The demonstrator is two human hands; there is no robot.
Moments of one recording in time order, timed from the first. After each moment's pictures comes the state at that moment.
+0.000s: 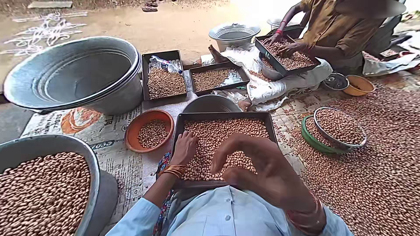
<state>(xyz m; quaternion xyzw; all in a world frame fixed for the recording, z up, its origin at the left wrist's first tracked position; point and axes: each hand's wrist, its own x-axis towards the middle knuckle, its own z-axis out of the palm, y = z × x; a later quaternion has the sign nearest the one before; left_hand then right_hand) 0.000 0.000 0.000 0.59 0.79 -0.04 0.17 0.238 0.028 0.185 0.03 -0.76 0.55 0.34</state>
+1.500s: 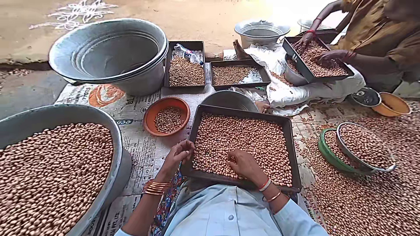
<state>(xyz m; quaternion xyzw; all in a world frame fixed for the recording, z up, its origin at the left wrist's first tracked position) -0.025 -0.116 -0.021 0.36 0.62 0.58 0.39 0.213 0.053 -0.008 -0.28 -0.90 0.32 -0.07</state>
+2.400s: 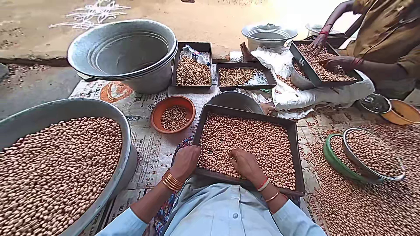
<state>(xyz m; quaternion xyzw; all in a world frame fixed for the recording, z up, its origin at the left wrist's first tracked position) 0.005 -0.097 0.010 0.52 0.83 -0.03 0.22 0.198 0.043 -0.006 -0.31 -0.91 0.24 -0.14</state>
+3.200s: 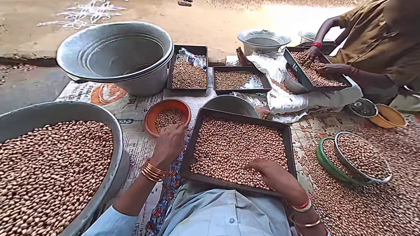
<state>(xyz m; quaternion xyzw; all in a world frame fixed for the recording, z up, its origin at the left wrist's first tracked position) -0.050 -0.084 0.038 0.52 0.83 0.19 0.04 0.273 0.075 0.072 -0.20 -0.92 0.29 -0.15</state>
